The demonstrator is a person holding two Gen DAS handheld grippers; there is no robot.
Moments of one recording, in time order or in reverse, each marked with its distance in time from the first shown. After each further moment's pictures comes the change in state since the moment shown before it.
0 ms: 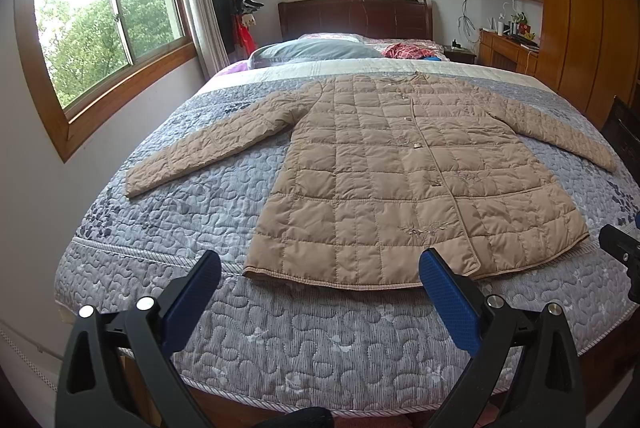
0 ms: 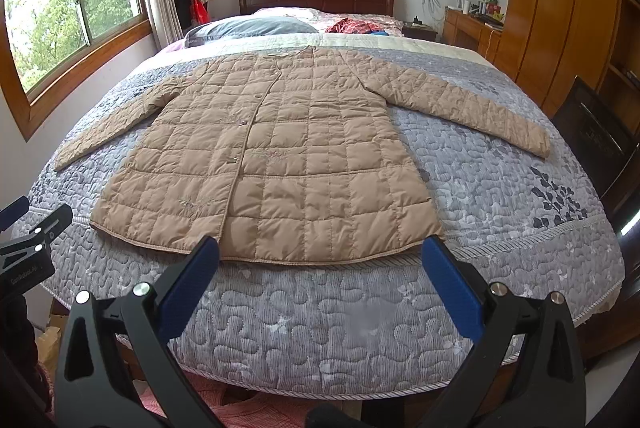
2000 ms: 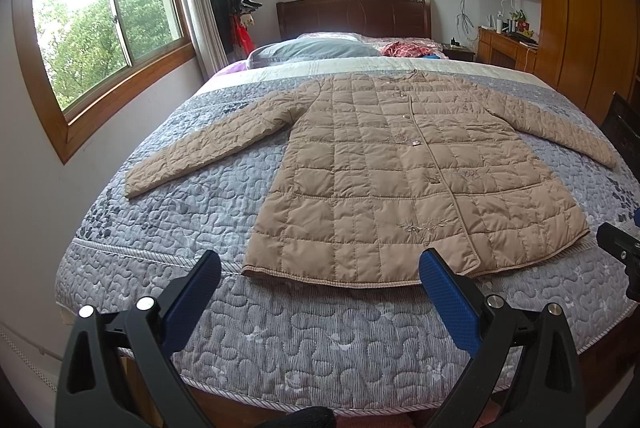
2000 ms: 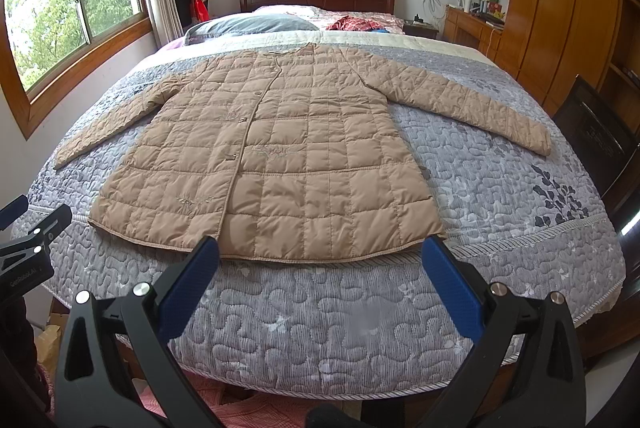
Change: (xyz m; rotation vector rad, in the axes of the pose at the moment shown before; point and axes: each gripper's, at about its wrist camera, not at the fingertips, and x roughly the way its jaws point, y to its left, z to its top) left arm -0.002 -0.001 0.000 0.008 0.003 0.000; right arm 0.002 -0.001 -0.002 0.002 0.005 0.004
